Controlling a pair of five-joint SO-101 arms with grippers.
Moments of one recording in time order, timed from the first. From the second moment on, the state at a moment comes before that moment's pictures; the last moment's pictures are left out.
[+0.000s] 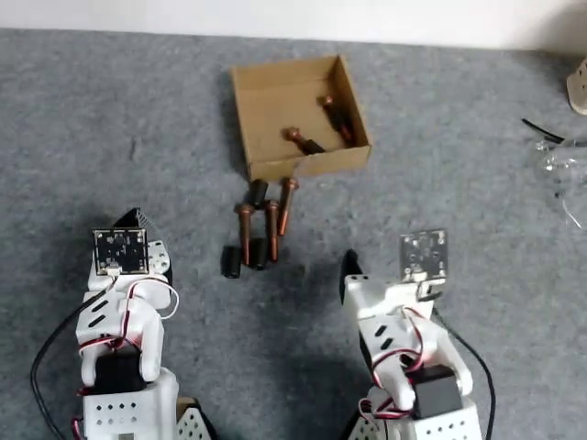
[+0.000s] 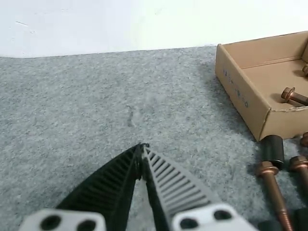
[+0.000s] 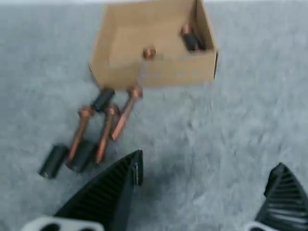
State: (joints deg) left arm -11.6 -103.6 95.8 34.6 -2.4; right arm -17.8 -99.5 83.6 55.9 -6.3
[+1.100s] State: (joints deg) left arm -11.6 -103.5 92.2 40.6 -2.4; right arm -27.3 -100.0 95.6 55.4 -6.3
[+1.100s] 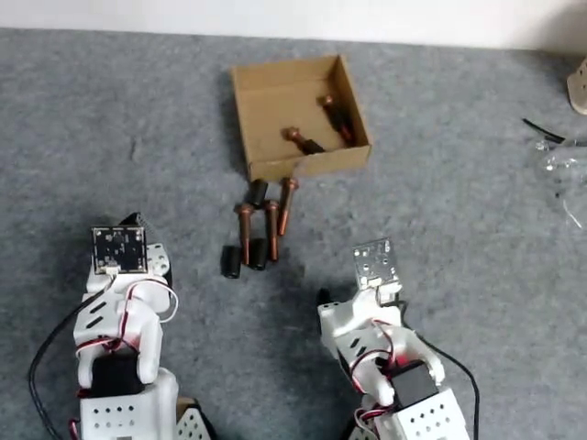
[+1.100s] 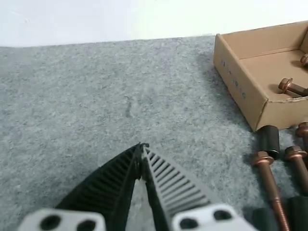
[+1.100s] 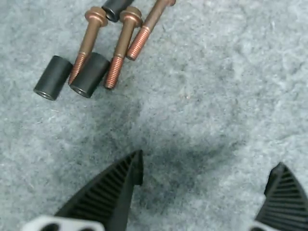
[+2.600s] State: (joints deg) left arm -5.8 -40.3 50.0 47.3 -2.4; right arm -22.1 -100.0 95.8 50.1 -6.3
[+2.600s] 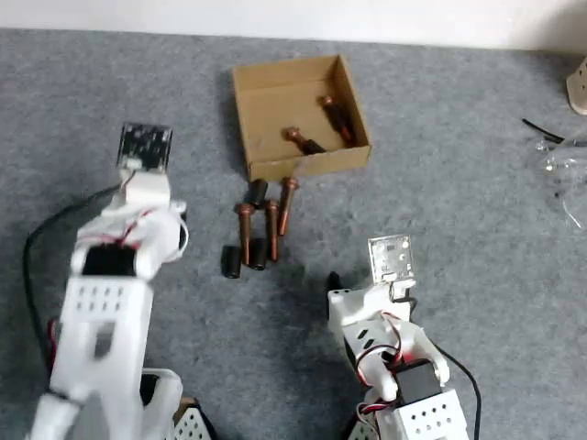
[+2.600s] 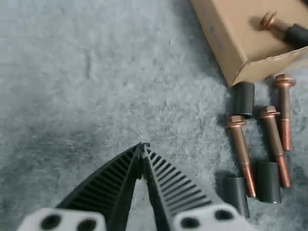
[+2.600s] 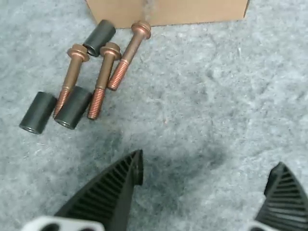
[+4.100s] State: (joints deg) left arm -15.3 -13.6 42.4 40.7 13.1; right arm -29.1 -99.5 89.3 63.4 -6.3
